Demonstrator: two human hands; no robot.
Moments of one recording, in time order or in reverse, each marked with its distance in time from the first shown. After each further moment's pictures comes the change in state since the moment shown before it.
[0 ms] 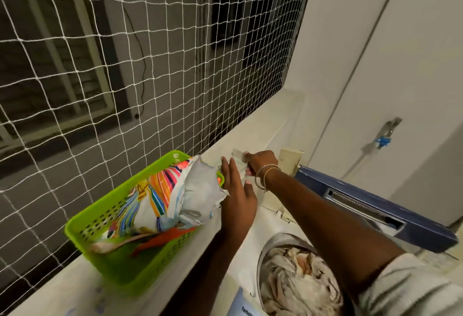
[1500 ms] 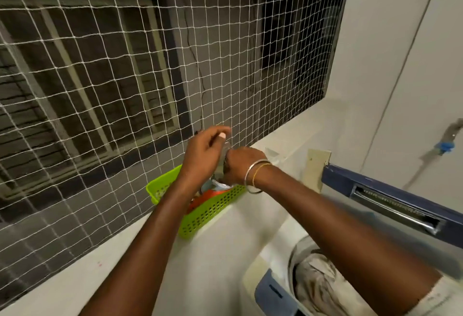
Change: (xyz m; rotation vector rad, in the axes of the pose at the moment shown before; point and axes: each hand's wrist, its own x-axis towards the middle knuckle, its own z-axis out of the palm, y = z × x) left_hand 0.010 0.080 -0.198 -0.130 0.030 0.152; right_hand -0.228 -0.089 -0.026 -1.015 -0.328 -0.987
